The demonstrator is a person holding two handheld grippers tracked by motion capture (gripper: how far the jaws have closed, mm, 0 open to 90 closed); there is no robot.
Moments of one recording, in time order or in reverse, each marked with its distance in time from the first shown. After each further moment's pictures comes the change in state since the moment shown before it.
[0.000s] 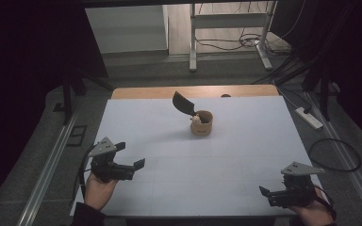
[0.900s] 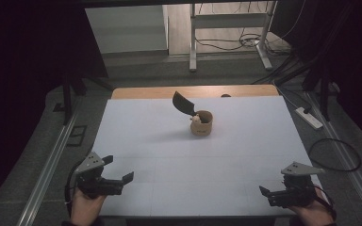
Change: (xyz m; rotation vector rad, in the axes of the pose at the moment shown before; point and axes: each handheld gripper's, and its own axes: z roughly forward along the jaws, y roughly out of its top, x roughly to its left) left arm -0.007 -0.032 -0.032 0.041 0.064 -0.034; right arm 0.000 0.000 0.000 0.001 -0.007 0.000
